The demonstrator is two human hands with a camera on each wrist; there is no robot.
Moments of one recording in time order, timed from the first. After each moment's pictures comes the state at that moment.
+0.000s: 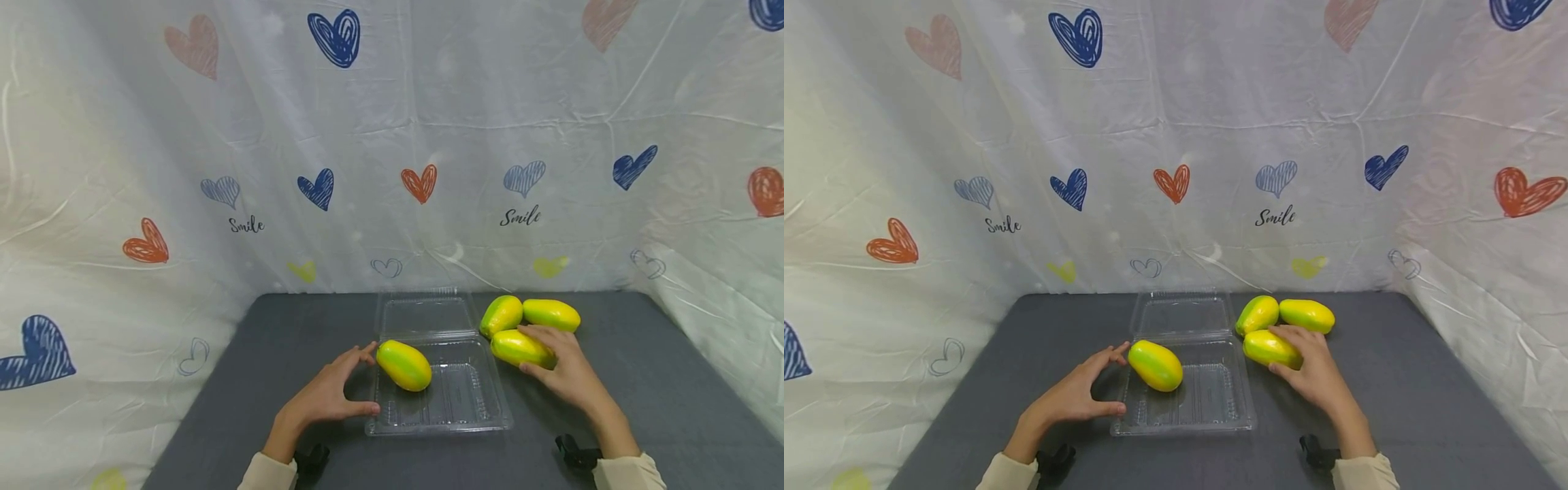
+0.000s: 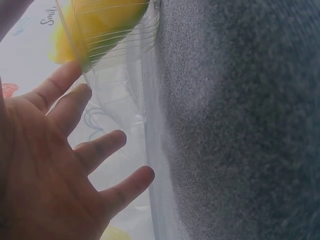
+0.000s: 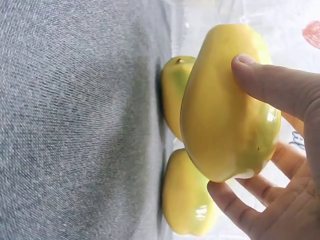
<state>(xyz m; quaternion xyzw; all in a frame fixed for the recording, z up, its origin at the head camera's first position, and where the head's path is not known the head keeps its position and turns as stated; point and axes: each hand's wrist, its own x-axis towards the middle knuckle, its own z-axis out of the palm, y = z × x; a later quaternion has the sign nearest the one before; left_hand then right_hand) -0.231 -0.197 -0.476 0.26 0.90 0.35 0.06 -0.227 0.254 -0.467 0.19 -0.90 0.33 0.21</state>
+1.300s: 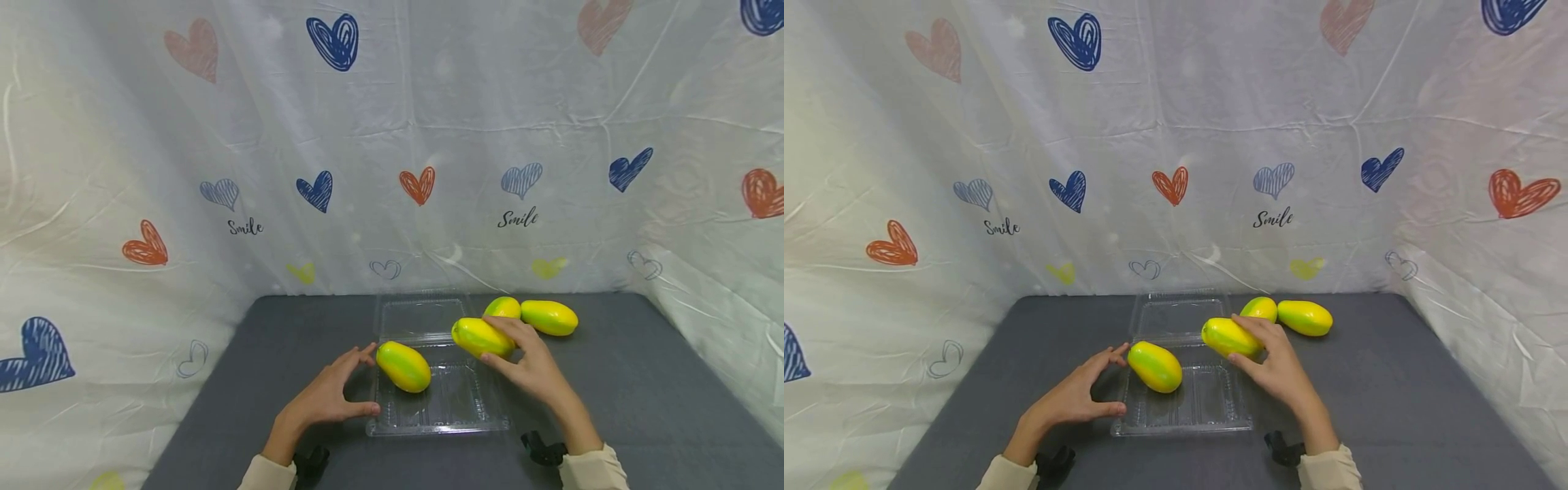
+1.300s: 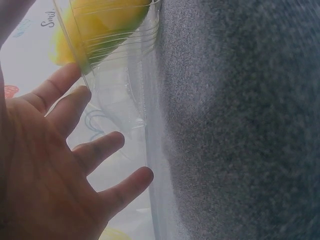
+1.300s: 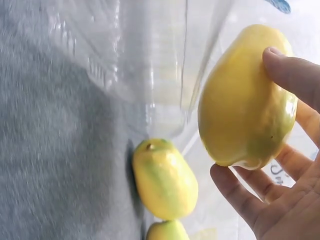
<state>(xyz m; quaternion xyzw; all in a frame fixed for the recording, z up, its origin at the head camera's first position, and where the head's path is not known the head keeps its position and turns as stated) -0.229 -0.194 -0.473 0.26 0.90 0.35 0.06 -0.227 0.201 -0.449 0.20 -0.88 0.38 0.20</state>
